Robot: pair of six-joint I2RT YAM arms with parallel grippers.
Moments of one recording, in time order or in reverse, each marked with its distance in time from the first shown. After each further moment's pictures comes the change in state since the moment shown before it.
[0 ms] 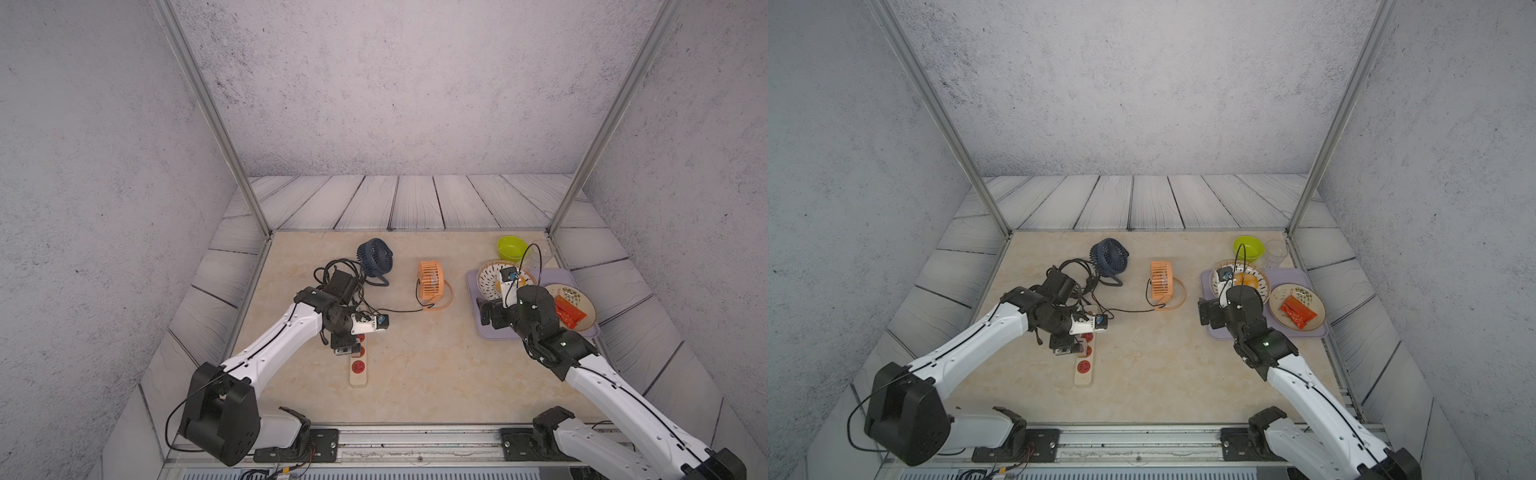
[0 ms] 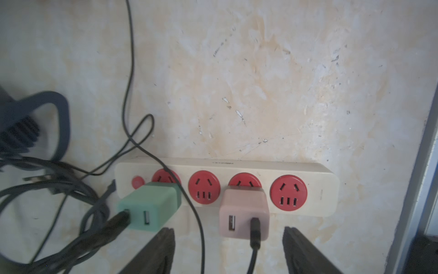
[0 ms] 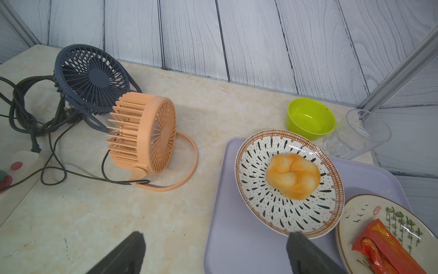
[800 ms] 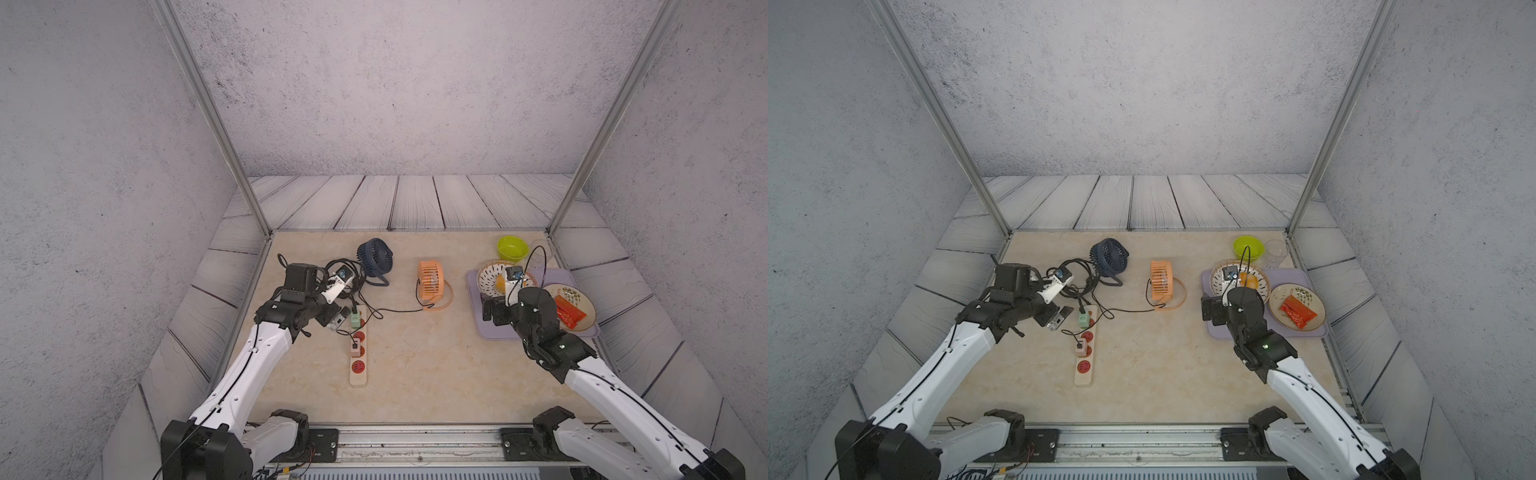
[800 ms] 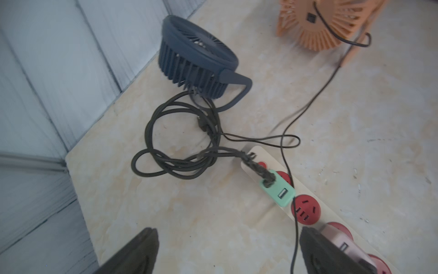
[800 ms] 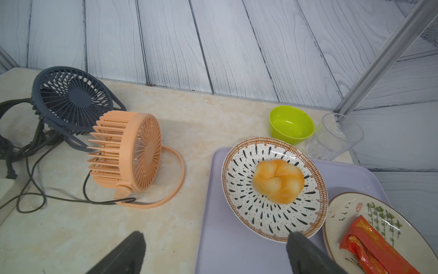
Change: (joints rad) left arm 0.276 -0.187 -0.111 0.400 -0.055 -0.547; right arm 0.000 -0.009 -0.060 0.117 0.101 0.019
